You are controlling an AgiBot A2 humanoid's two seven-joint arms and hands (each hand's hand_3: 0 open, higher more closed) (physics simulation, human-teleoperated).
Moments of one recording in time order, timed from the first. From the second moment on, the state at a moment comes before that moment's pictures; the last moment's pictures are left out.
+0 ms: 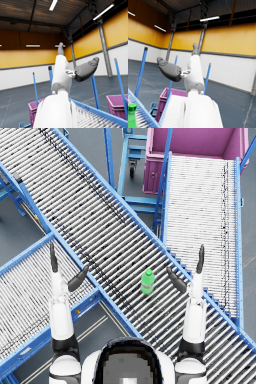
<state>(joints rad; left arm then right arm) 0.42 1.38 -0.10 -1.91 1.60 0.00 0.00 0.33 -1.37 -0.10 1.91 1.65 0.00 0.00</state>
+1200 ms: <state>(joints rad) 0.41 1.39 -0.10 -1.92 1.60 0.00 0.00 0.33 -1.38 -0.11 1.90 1.65 0.00 0.00</state>
